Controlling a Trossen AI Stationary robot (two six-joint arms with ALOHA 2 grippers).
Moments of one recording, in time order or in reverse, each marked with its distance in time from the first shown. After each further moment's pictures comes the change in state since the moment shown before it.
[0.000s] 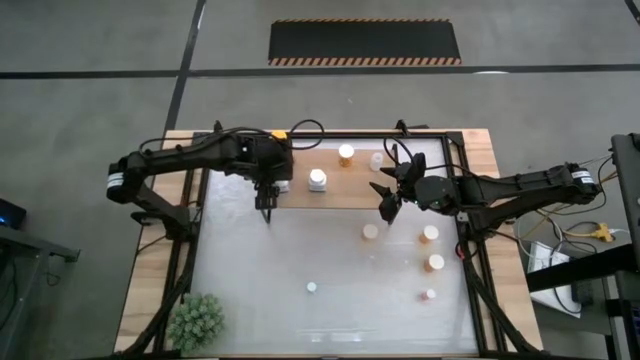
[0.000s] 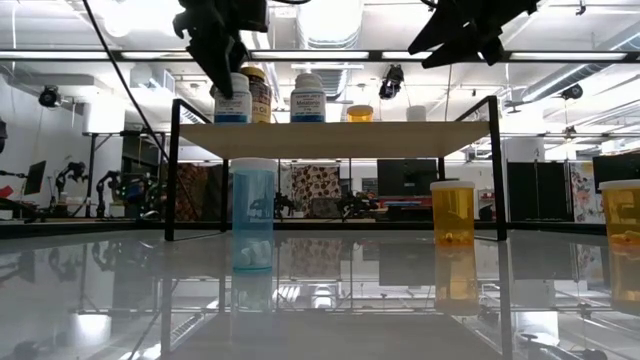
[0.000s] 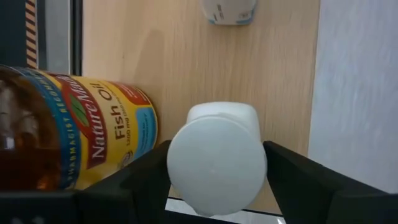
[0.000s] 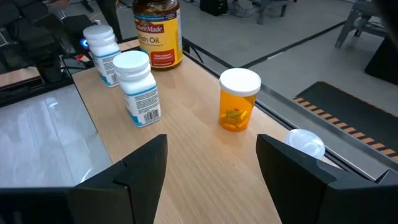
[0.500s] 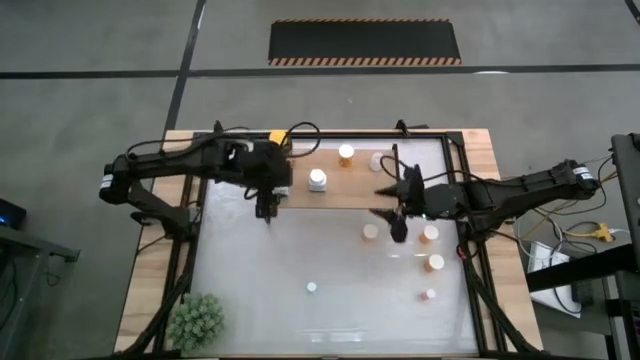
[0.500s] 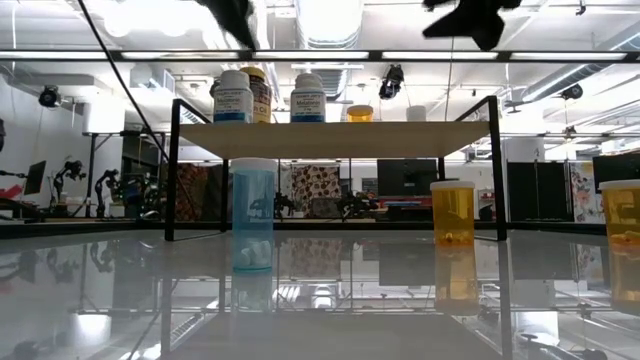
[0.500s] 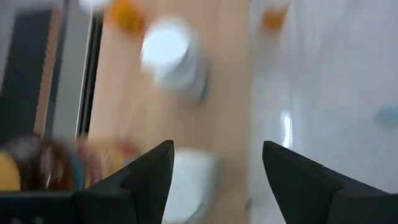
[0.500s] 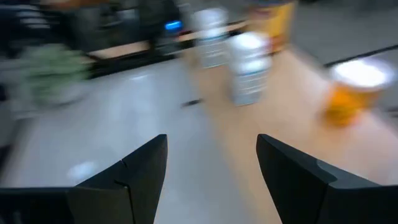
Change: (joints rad) left arm -0.163 -0.051 0.087 0.064 -0.024 -0.102; right arm 0.114 -0.034 0.017 -0.016 -0.263 -0.016
